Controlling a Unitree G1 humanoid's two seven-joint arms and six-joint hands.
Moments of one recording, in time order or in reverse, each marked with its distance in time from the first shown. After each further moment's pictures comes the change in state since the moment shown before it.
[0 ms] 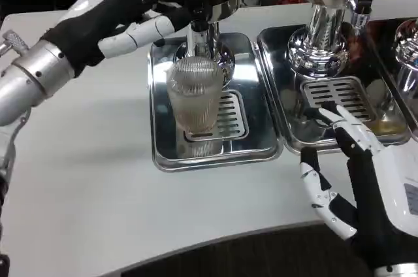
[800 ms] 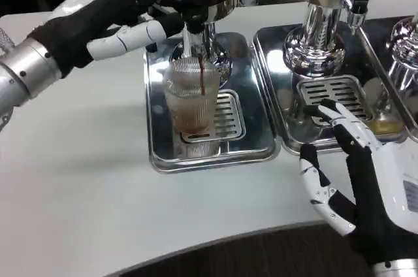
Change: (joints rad) left arm 0.047 0.045 0.021 -0.107 -0.043 0.019 -0.092; right arm -0.022 0.001 0.001 0.020 0.019 -0.003 0.000
